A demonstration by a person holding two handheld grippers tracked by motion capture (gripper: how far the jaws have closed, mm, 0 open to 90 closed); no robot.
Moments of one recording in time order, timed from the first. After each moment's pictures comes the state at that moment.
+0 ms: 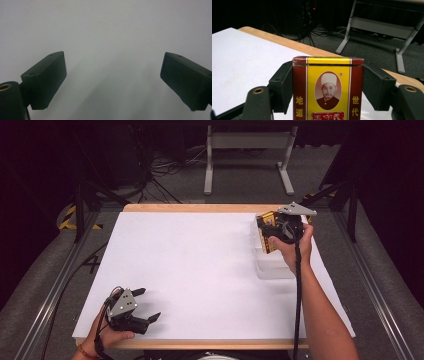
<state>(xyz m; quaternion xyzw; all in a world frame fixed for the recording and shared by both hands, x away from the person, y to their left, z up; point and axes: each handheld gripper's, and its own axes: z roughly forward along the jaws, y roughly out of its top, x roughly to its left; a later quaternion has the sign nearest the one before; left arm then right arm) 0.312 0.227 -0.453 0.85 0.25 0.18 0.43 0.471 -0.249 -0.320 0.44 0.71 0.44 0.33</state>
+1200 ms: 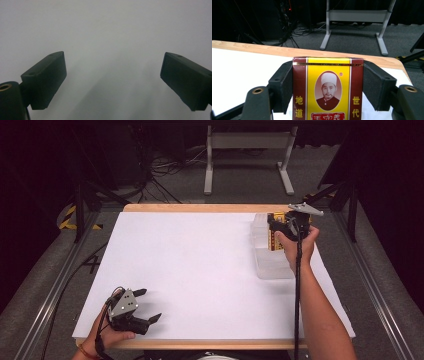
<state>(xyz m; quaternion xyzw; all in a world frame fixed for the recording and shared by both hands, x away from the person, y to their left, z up) 0.313 0.226 -0.454 0.85 0.24 0.18 0.43 0.490 -0.273 -0.336 0.54 0.64 0.43 0.34</state>
